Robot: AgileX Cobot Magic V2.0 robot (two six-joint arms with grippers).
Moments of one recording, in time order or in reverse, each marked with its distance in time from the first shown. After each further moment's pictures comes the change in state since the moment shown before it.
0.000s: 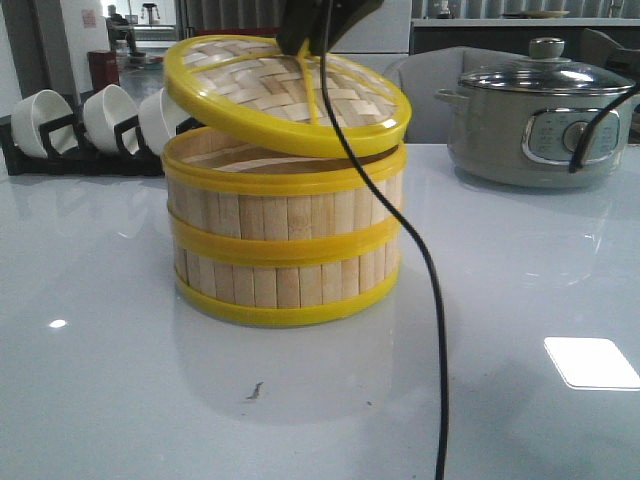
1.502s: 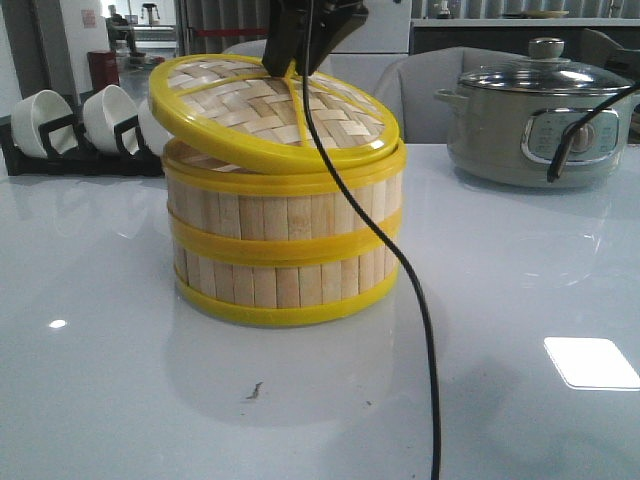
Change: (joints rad) left arm 0.000 0.000 0.000 0.000 0.000 0.000; right arm 0.018 0.020 -0.027 -0.033 0.063 0.004
